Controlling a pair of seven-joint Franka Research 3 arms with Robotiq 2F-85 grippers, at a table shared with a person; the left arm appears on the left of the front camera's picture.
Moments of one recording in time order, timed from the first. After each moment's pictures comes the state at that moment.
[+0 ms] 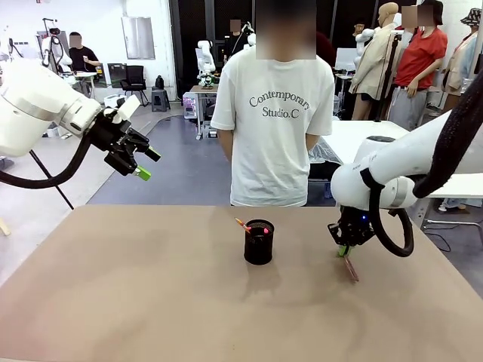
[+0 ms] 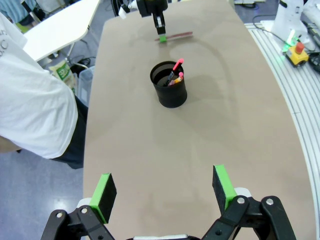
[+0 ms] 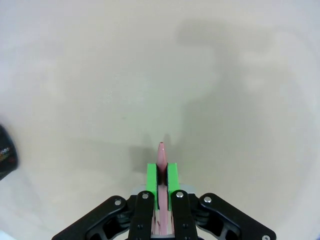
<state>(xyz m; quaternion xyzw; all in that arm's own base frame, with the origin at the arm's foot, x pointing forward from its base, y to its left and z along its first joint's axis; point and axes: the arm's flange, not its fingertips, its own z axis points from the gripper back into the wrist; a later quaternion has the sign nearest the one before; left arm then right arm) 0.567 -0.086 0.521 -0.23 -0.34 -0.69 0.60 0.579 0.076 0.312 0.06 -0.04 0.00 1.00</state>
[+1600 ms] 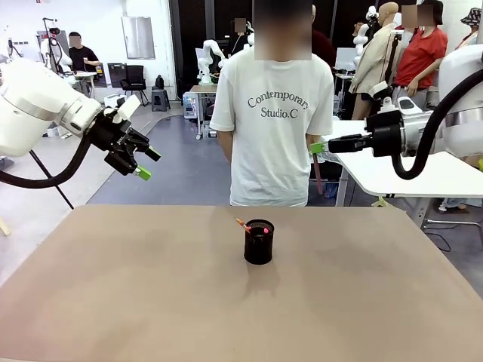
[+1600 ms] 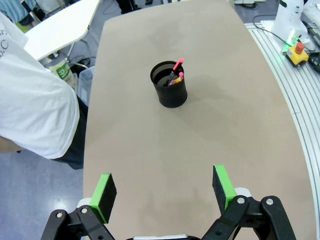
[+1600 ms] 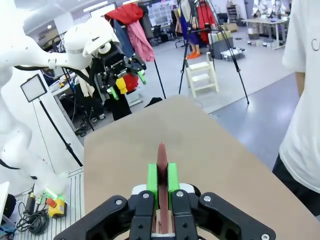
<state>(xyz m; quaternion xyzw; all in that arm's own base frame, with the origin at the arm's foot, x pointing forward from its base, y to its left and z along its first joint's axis) 0.568 -0.086 0.521 -0.23 -0.34 -0.69 0.60 0.511 0.063 0.504 0.44 -0.44 0.38 0.69</state>
